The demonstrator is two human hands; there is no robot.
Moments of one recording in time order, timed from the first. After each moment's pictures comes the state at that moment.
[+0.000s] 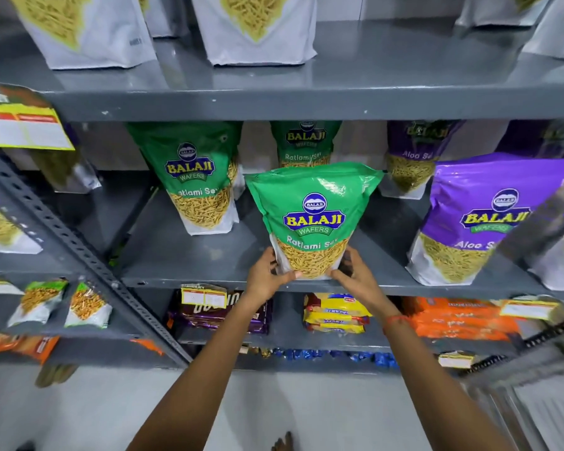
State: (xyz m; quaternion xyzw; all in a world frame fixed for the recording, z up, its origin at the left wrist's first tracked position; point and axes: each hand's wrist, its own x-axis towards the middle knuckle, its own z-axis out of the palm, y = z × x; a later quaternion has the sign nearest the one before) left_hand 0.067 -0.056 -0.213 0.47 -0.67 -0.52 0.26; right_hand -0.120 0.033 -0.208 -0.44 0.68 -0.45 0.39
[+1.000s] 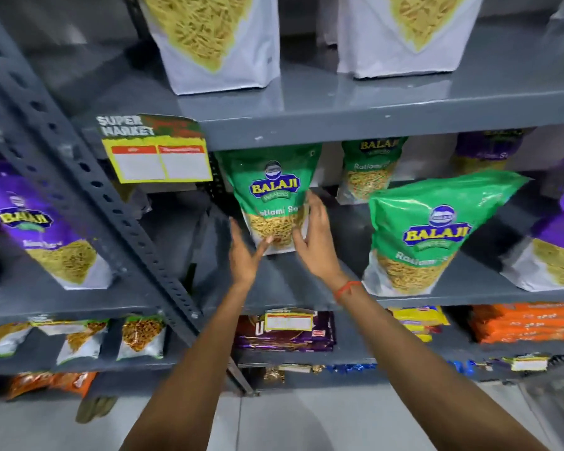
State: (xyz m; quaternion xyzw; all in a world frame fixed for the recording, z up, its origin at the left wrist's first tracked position) left_hand 0.223 -0.213 -0.196 0.52 -0.66 -0.38 0.39; right_hand 0.094 -0.136 -0.148 -0.55 0.63 -0.54 0.13
